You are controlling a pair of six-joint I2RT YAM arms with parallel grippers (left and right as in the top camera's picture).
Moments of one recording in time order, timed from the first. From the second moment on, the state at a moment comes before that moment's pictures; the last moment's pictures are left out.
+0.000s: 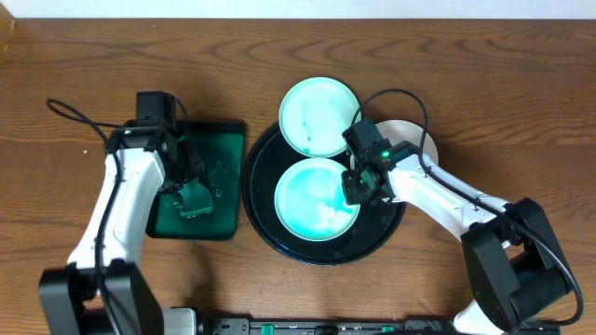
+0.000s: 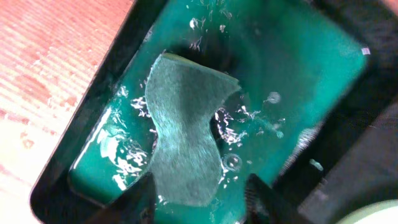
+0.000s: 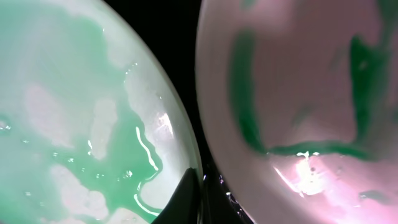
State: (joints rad) left arm 0.07 1.52 1.10 -0.91 -0.03 -0.47; right arm 0.53 1.78 1.08 -0.67 -0.06 0.37
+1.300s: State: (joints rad) left arm 0.07 0.82 1.11 -1.05 -0.01 -0.46; right arm 1.01 1.93 1.43 0.20 0.50 -0.25
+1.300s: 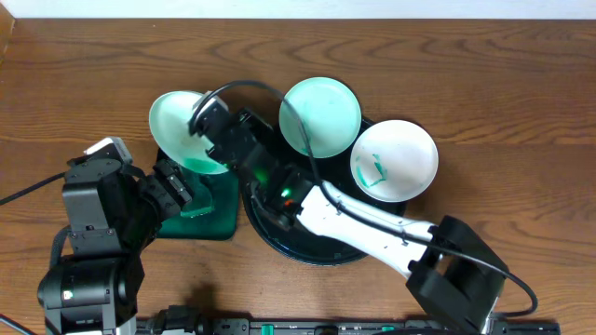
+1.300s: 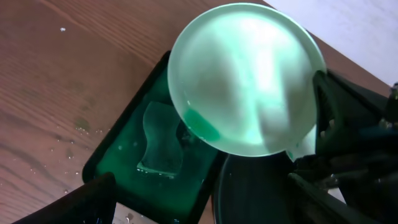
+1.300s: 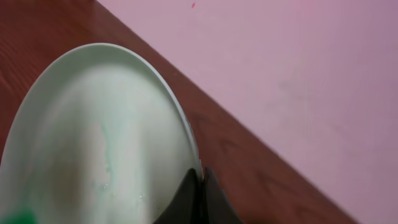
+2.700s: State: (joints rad) left arm 0.07 0.82 1.11 -1.05 -0.01 -0.46; right arm 1.07 1.86 1.43 0.39 0.74 -0.67
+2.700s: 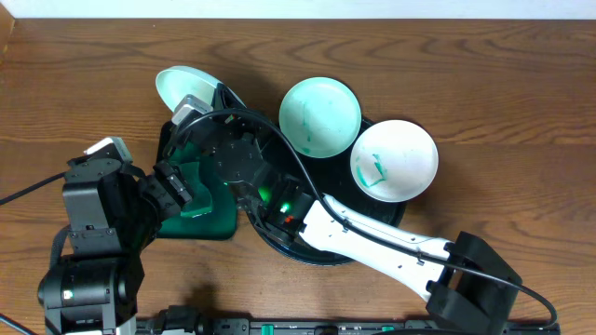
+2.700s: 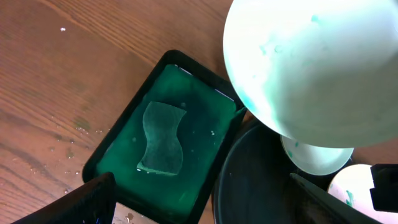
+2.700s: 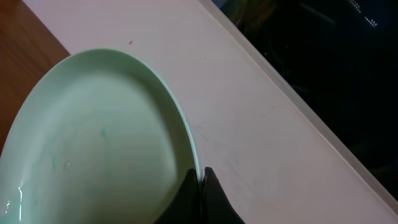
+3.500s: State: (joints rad) left arm 0.07 0.82 1.11 -1.05 -0.01 -0.46; right arm 1.02 1.86 1.44 0.09 0.69 -0.32
